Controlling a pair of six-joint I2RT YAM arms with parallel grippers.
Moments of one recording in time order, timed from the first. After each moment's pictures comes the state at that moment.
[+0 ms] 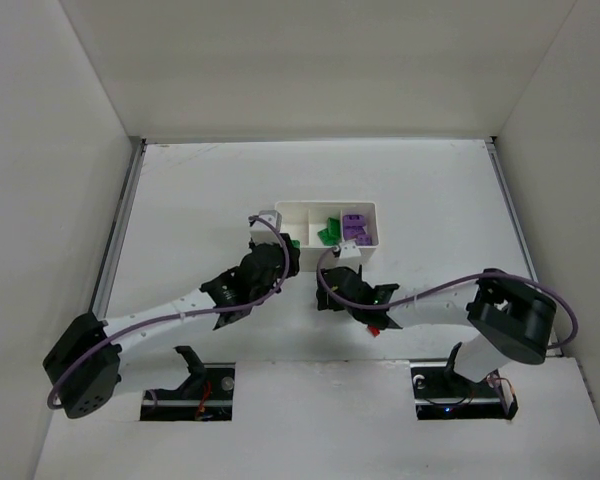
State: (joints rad) left arm -0.91 1.12 0.58 0.12 -0.51 -0.57; right arm 1.05 1.53 0.65 0.09 0.47 0.72
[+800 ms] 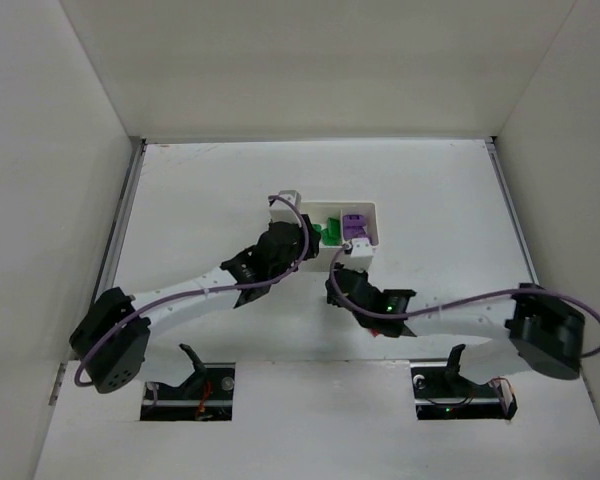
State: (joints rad) left arm -0.87 1.31 0.75 0.17 -0.39 -0.58; right arm 1.12 1.41 0.66 0.03 0.67 0.74
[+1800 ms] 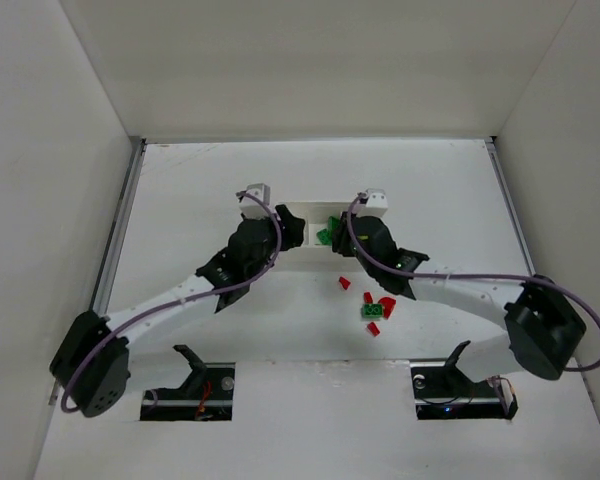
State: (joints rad) left arm -0.75 1.25 0.73 0.25 -0.35 -0.57; right arm 0.82 1.34 0.76 0.13 0.48 0.60
